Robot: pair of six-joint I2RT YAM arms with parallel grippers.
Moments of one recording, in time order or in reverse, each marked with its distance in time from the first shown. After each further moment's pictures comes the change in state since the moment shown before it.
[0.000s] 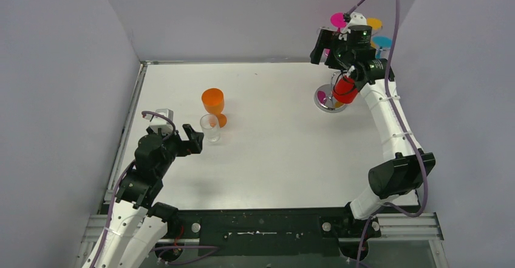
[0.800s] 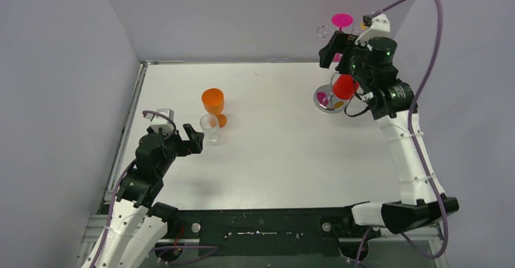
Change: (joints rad) left arm 0.000 0.011 0.000 0.000 0.000 0.000; right arm 0.045 -0.229 -0.113 0.069 0.040 0.002
